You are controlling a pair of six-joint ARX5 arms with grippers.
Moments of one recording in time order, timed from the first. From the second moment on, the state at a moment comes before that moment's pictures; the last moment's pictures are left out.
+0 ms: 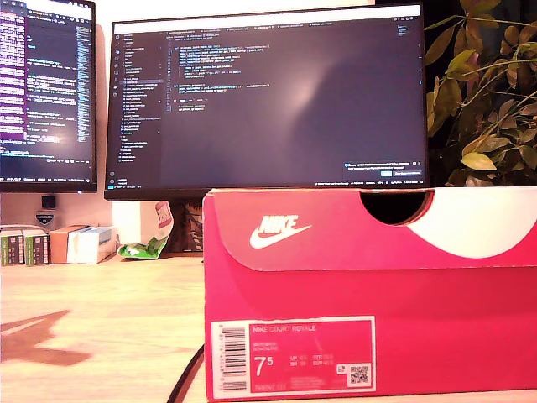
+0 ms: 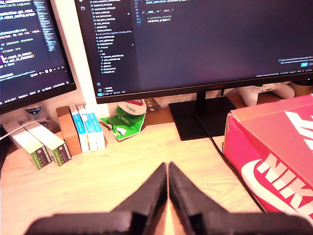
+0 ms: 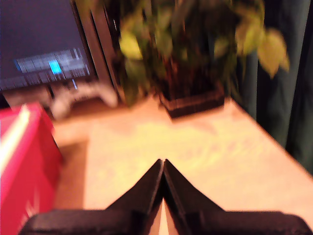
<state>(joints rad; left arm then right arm) -0.38 0.49 0.51 -0.22 -0.11 -0.04 0.06 0.29 0.19 -0.13 0.22 0.17</state>
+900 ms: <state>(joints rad) -0.38 0.49 0.51 -0.35 -0.11 -0.05 0.06 0.29 0.08 -0.25 0.09 0.18</state>
